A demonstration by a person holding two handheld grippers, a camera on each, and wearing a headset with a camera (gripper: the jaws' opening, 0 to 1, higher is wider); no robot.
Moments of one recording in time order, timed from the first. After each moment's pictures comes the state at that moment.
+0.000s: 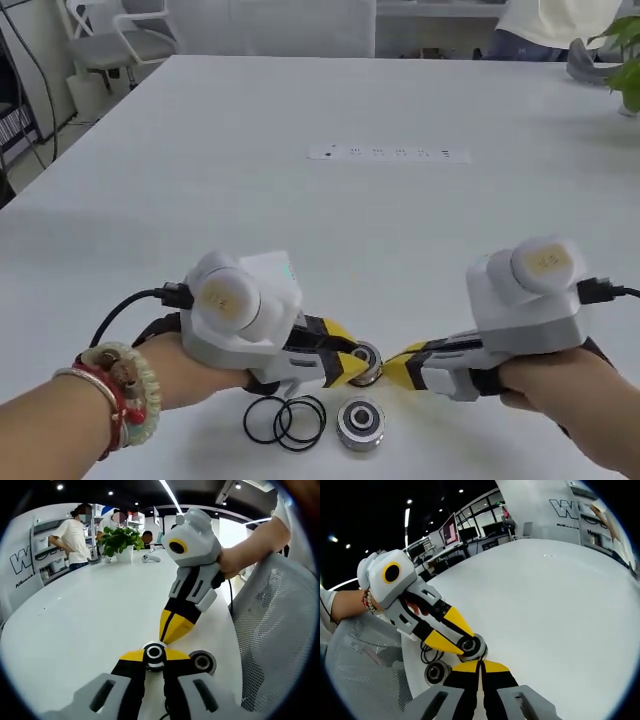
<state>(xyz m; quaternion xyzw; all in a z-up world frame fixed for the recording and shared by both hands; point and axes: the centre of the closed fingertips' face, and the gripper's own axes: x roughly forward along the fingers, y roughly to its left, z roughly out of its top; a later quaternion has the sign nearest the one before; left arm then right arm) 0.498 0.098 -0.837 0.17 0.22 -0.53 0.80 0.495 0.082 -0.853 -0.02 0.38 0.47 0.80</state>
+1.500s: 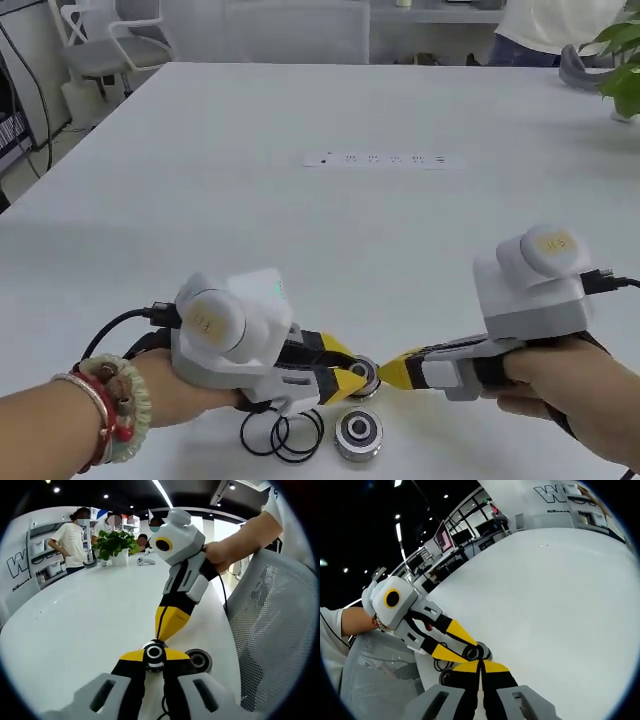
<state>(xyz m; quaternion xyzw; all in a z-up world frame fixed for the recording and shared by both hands) 0.493 0.096 -0.838 0.17 0.20 -0.55 0.79 0.490 0.086 -0.842 0.05 0.41 0.47 0.78</state>
